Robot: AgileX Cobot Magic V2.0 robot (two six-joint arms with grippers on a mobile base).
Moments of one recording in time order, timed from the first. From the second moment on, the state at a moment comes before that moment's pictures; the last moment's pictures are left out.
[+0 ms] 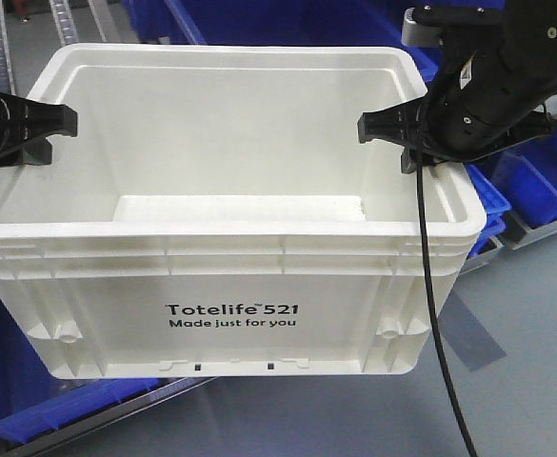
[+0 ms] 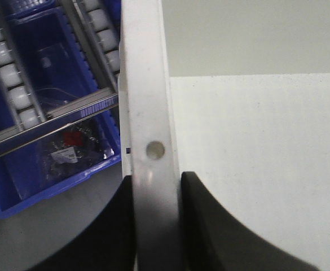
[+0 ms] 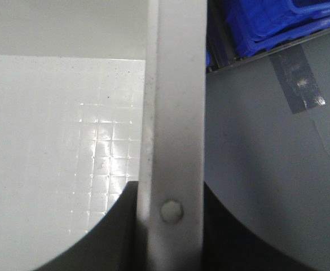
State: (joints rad) left arm -0.19 1.36 -1.34 -0.01 0.96 -0.20; right arm 0.39 1.60 -1.56 -0.13 1.10 0.36
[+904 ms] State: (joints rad) left arm -0.19 1.36 -1.34 -0.01 0.96 -0.20; right arm 0.39 1.60 -1.56 -0.13 1.10 0.36
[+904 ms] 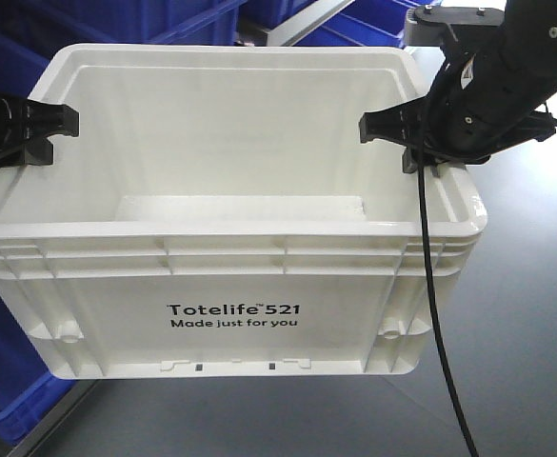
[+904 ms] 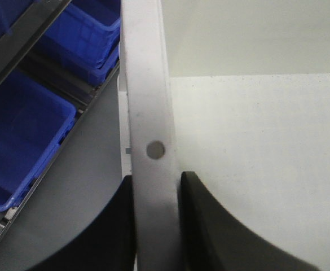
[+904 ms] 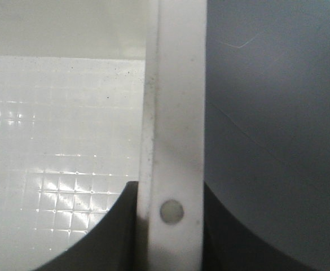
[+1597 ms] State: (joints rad) left arm -0.19 1.36 -1.34 -0.01 0.96 -0.20; right arm 0.39 1.60 -1.56 -0.13 1.10 0.36
